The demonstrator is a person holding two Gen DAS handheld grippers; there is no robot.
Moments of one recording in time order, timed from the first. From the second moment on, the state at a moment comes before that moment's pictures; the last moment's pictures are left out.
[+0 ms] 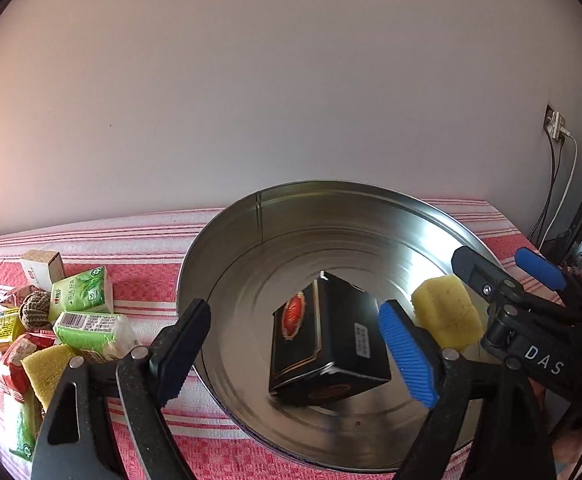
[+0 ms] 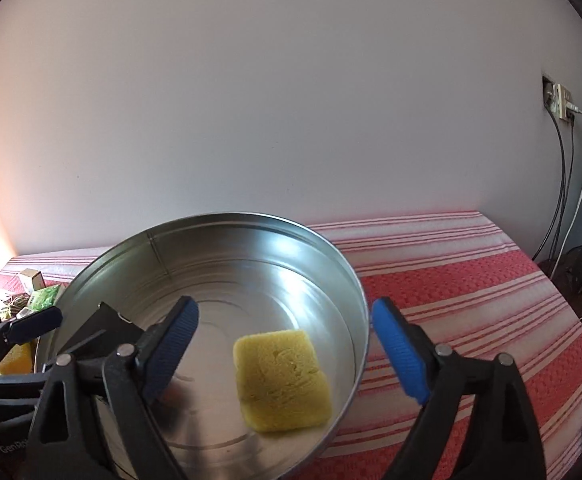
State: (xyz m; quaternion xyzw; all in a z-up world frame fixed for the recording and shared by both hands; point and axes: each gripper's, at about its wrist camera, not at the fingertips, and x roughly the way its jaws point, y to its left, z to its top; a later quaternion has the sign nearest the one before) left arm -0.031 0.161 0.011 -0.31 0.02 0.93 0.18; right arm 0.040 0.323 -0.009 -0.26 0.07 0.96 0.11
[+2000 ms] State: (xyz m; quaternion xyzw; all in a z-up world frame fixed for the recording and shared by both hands) left arm -0.027 -0.068 -0.057 -0.43 -0.05 0.90 -0.02; right arm 0.063 0.096 -0.009 -0.25 0.06 0.96 -0.06
